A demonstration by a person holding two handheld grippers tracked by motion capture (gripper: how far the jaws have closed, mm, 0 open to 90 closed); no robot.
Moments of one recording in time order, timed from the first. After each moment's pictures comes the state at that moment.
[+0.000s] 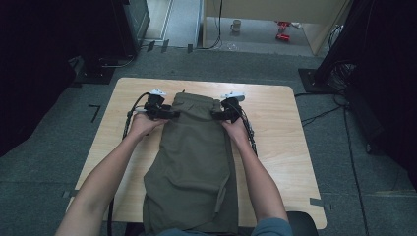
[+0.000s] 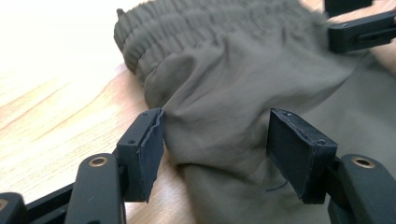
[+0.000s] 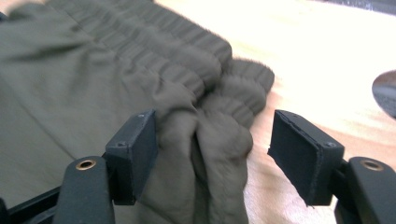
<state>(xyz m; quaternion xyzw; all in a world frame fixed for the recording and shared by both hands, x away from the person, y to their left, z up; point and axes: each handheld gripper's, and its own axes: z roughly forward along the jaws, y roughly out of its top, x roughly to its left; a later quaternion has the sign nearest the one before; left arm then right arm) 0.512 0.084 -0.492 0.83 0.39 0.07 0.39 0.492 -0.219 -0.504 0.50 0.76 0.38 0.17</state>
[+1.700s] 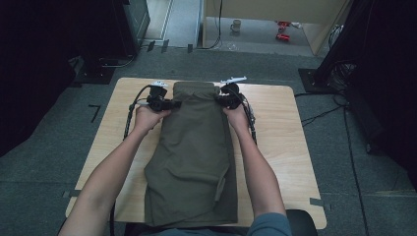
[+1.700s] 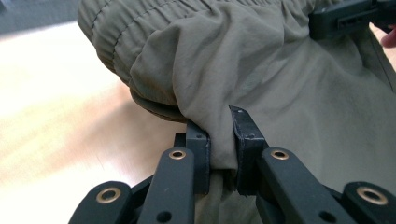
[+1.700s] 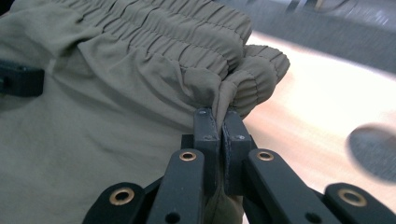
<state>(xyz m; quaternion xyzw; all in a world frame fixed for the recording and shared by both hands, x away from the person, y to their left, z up) 0.518 0.069 -0.447 0.81 0.39 0.08 0.43 0.509 -0.217 -0.445 0.49 0.76 0.39 0.16</state>
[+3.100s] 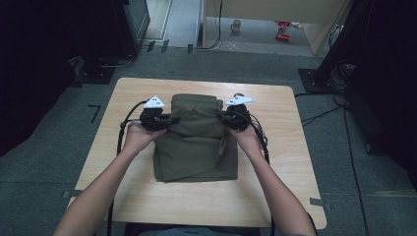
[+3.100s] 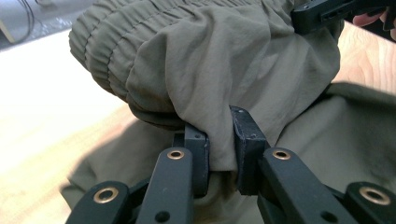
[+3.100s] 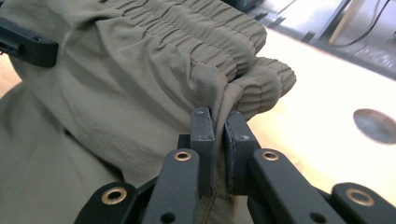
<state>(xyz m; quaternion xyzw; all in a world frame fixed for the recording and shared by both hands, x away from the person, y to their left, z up) 0.420 0.081 -0.444 0.83 0.31 0.09 0.45 0.409 -0.227 -0.435 0.41 0.79 0.42 0.18</state>
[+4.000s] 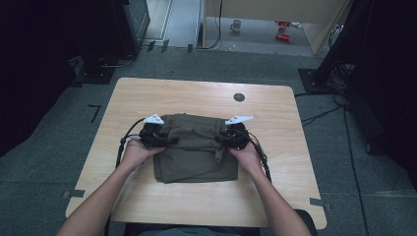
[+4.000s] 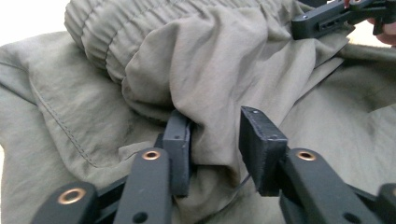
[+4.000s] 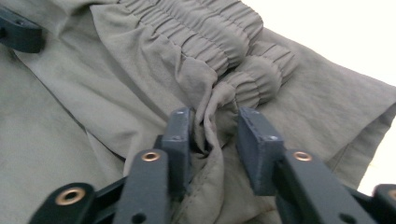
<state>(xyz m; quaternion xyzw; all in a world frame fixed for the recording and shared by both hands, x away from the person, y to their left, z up) 0.400 0.091 -0.485 0.84 0.35 0.01 0.42 0.385 -0.232 -0.494 0.44 0.80 0.39 0.10</state>
